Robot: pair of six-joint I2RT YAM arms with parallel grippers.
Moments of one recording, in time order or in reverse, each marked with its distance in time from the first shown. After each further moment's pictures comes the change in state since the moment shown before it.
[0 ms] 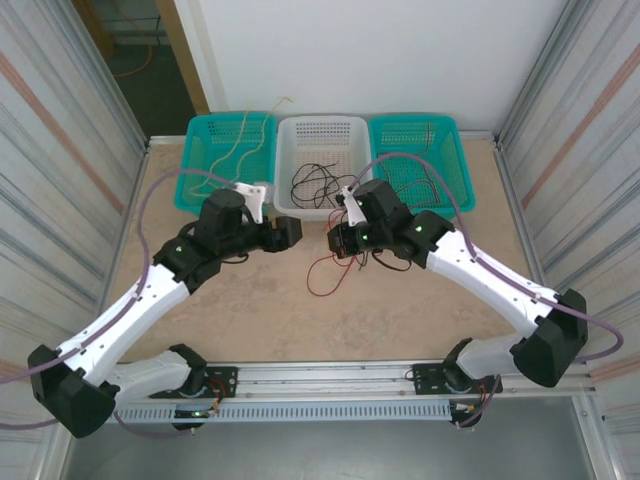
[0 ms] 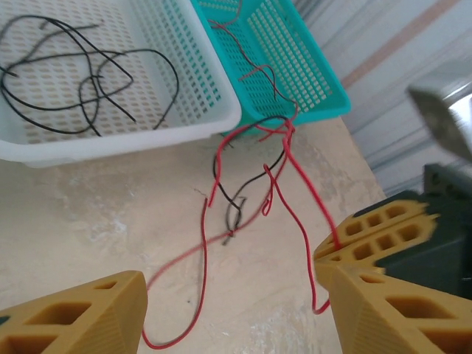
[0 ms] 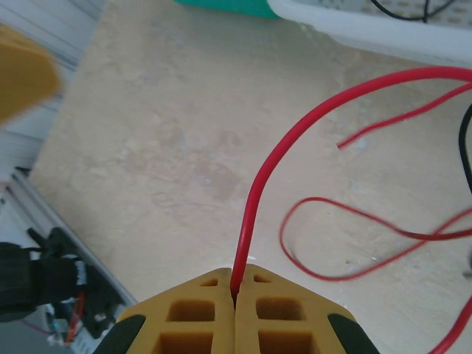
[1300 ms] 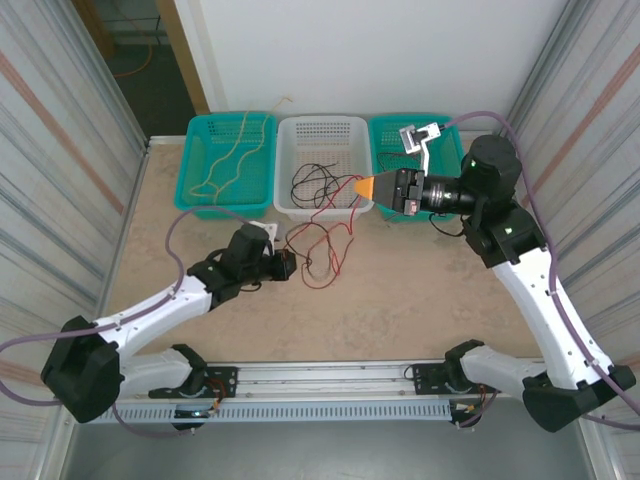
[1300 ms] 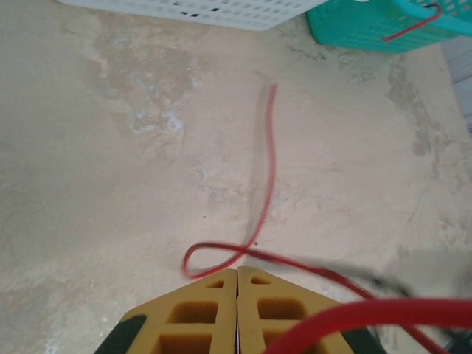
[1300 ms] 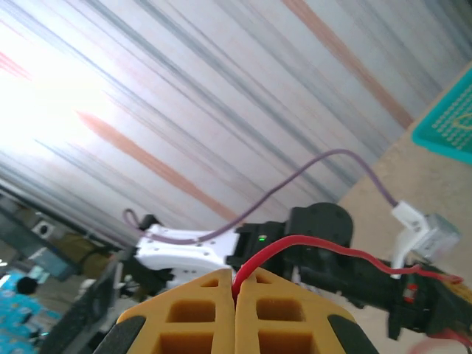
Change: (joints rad) left arm -0.056 0.067 -0.337 0.235 -0.092 -0.128; right arm -0.350 -0.235 0.153 0.359 -0.751 0.368
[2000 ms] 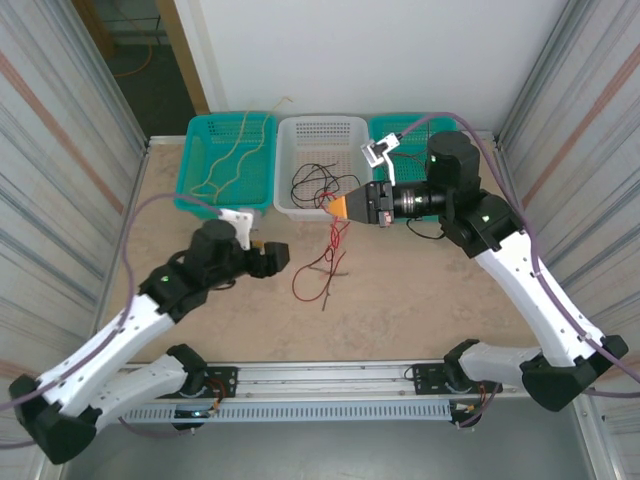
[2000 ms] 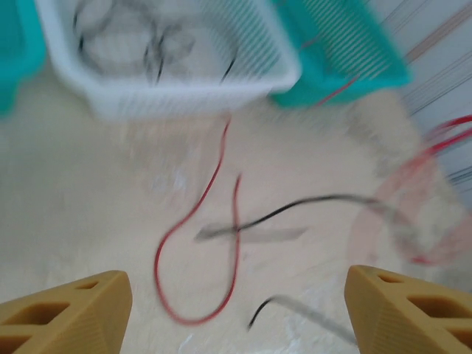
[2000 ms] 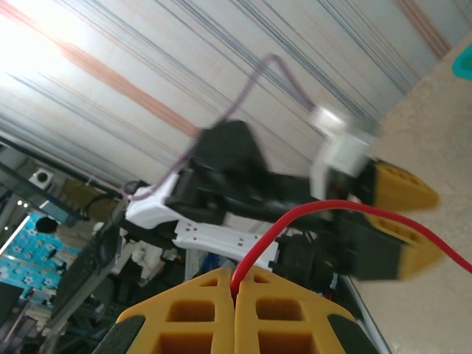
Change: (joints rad) left arm -0.002 -0.304 0.215 -0.336 -0.091 0.172; right arm 0.159 0.113 0.084 -0.210 0.020 -0.174
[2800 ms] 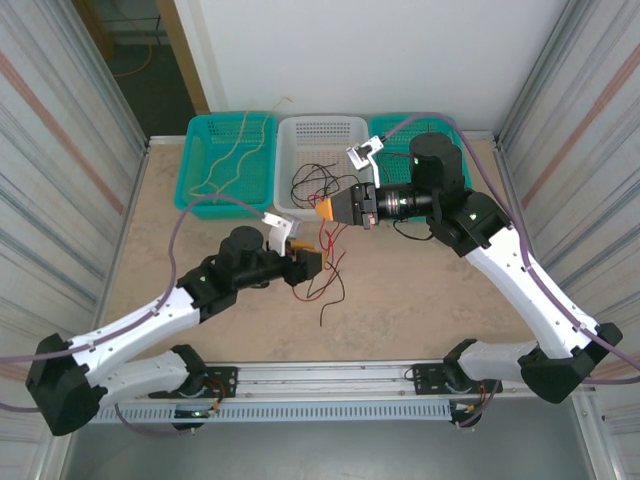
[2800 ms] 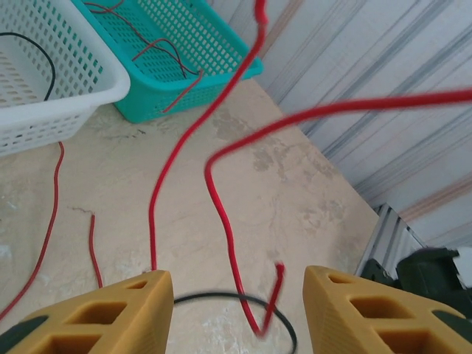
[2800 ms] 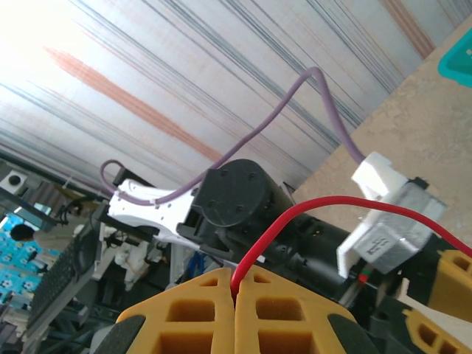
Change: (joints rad) left arm -0.134 0.196 -0.159 0.509 0.185 -0.010; right arm 0.075 0.036 0.025 -0.002 0.106 -0.016
